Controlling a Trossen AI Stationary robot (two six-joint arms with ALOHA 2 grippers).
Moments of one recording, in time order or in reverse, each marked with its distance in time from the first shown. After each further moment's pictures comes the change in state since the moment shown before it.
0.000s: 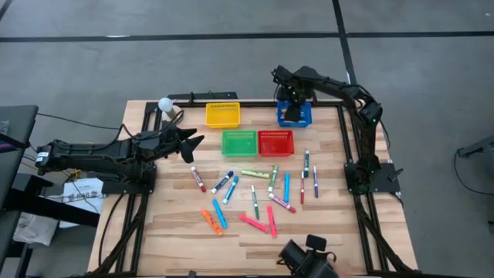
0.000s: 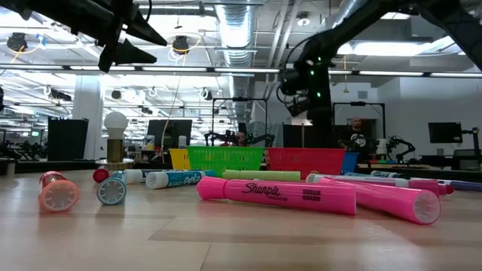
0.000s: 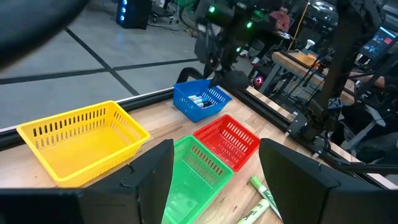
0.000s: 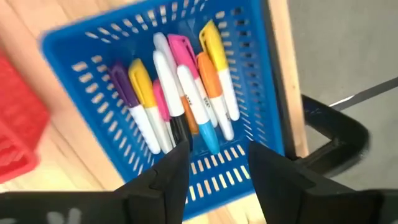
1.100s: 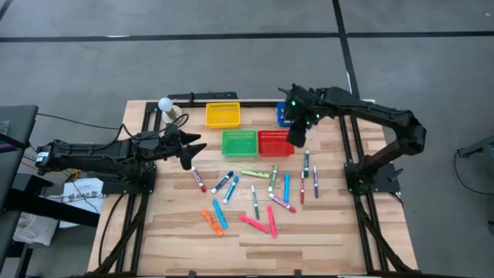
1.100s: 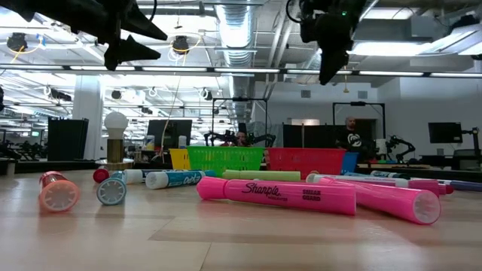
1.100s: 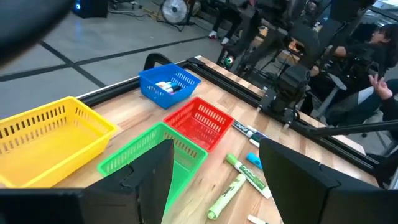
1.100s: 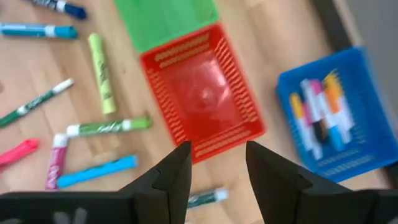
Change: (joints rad) left arm -0.001 0.000 0.000 0.003 0.160 0.077; right arm 0.360 -0.525 -0.221 0.015 -0.214 0.401
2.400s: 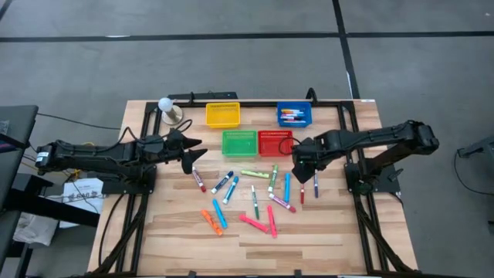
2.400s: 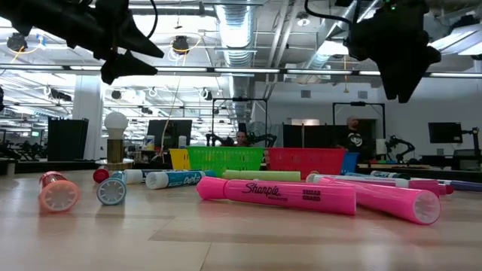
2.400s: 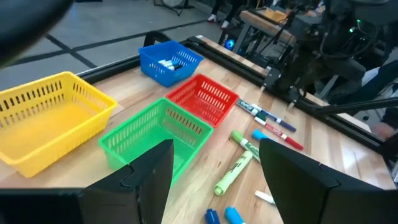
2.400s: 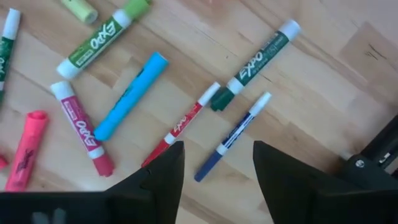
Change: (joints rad) left arm 0.000 0.000 -0.082 0.024 0.032 -0.001; right arm 0.452 -0.114 -0.314 -0.114 0.090 1.019
